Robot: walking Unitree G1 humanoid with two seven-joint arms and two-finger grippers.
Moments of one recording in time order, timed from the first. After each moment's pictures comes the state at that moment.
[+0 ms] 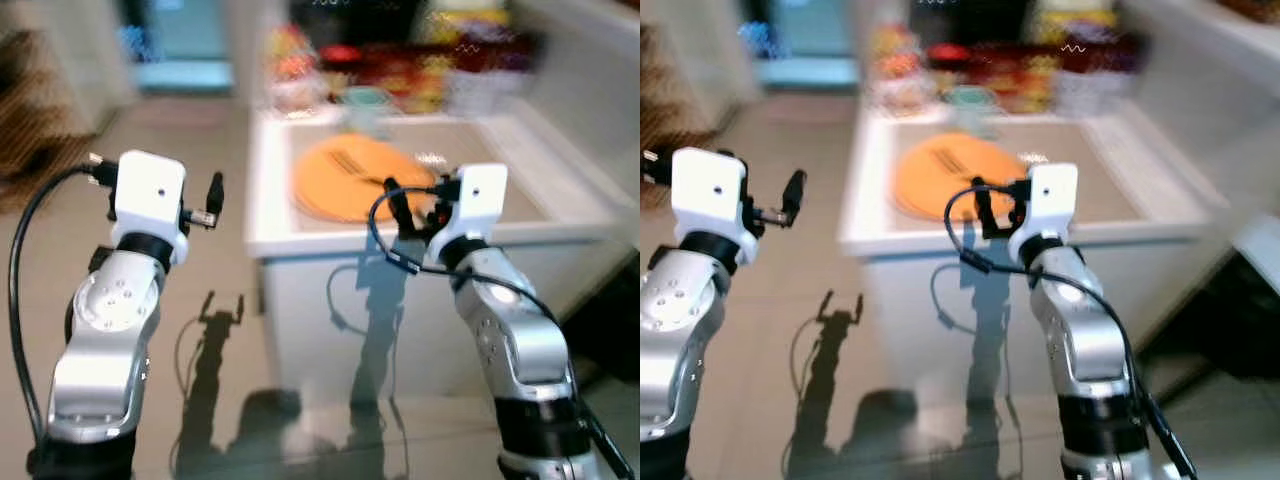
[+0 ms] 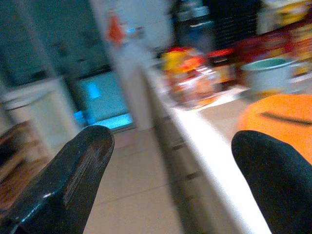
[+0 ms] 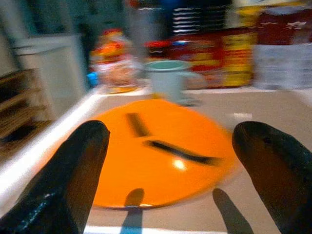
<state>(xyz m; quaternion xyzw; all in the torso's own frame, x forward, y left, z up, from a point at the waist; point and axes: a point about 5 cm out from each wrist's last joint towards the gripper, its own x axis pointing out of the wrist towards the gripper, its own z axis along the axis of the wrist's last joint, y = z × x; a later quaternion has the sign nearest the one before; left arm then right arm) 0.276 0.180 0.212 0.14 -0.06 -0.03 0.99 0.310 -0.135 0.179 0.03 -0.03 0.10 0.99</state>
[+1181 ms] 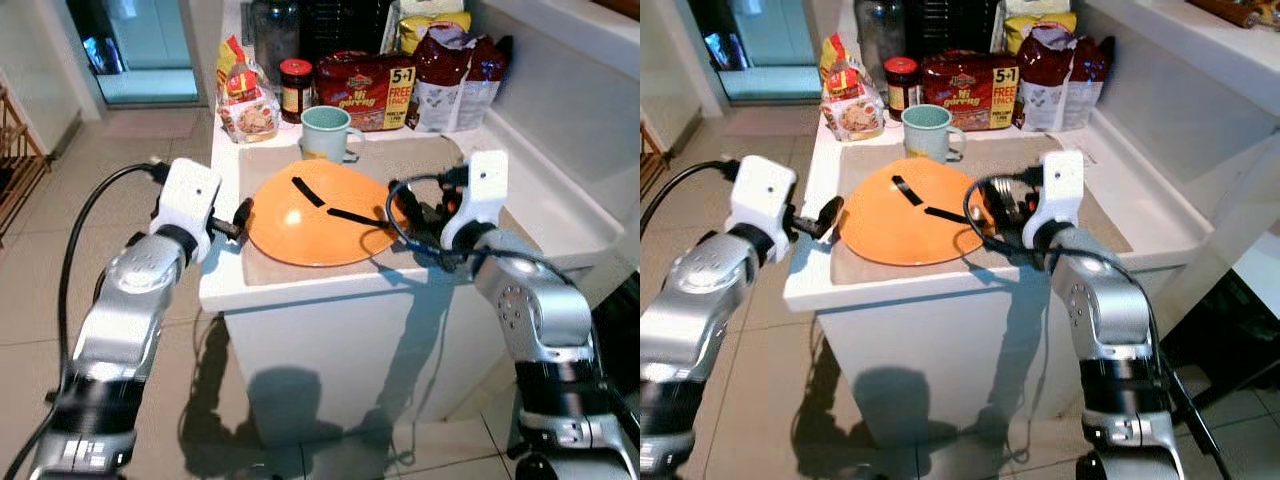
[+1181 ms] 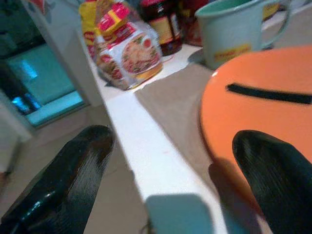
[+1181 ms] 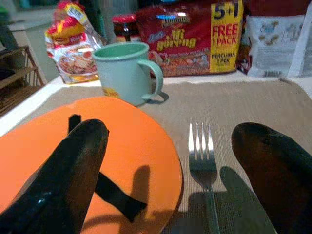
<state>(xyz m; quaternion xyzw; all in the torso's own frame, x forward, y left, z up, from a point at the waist) 0.322 0.187 0.180 0.18 0.05 -0.10 0.98 0.332 -0.147 0.183 0.05 0.04 0.16 0.98</state>
